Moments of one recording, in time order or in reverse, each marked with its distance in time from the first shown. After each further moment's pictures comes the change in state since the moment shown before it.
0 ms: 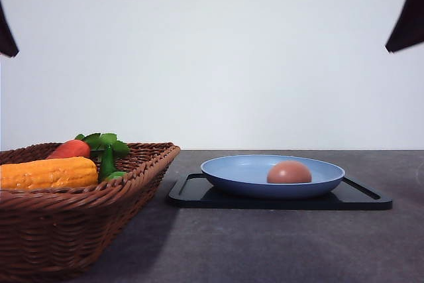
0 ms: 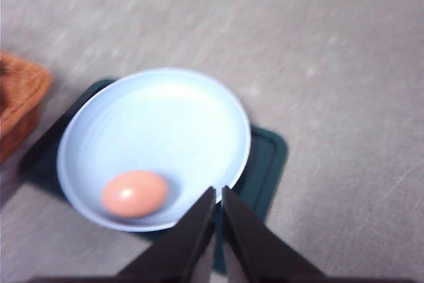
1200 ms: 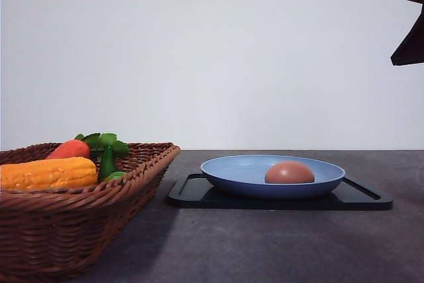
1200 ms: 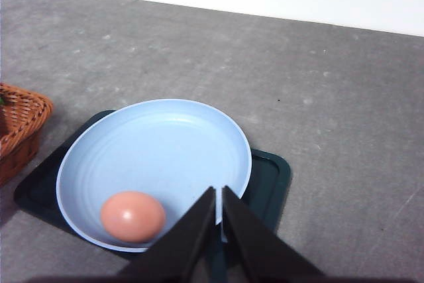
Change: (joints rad) left_arx 0.065 -0.663 -0.206 0.126 0.033 -0.096; right_arx 0.004 -0.104 -0.184 0.225 0.002 0.030
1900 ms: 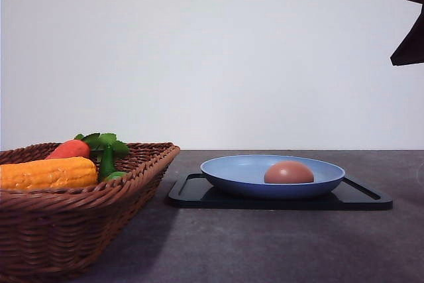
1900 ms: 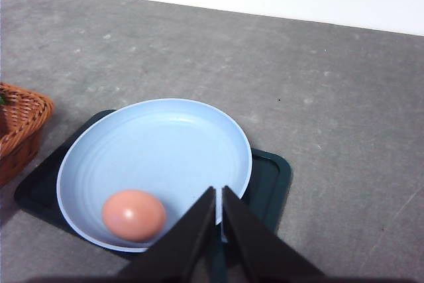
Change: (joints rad) left_arx 0.114 -0.179 -0.432 0.010 -0.005 0.042; right_arx 0.000 0.000 0.000 0.000 0.000 0.000
